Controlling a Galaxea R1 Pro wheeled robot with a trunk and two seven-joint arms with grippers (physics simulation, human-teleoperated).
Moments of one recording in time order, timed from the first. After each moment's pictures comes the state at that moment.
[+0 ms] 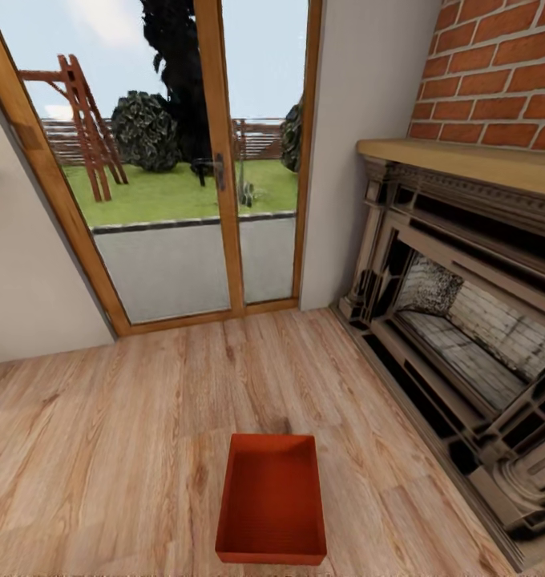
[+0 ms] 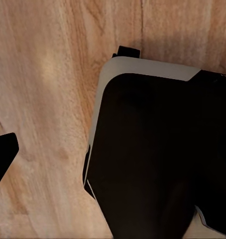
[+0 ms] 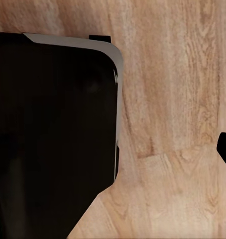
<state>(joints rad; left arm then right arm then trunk) -0.24 0.03 -0.17 0.00 0.38 -0.03 0.04 -0.14 -0.04 0.10 0.03 -0.07 -0.20 -0.02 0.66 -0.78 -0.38</state>
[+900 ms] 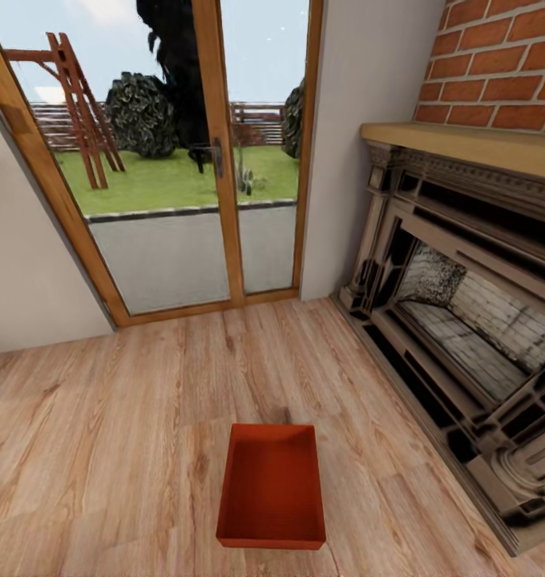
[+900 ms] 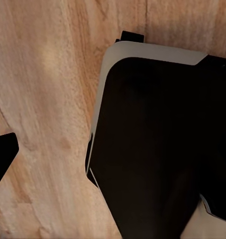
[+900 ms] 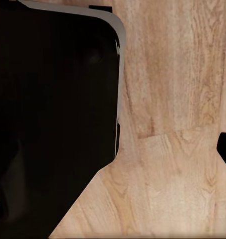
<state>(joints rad) -0.24 0.03 -0.17 0.00 0.37 -0.03 0.04 -0.14 -0.04 0.11 0.03 -0.06 -0.16 -0.02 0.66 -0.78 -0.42</state>
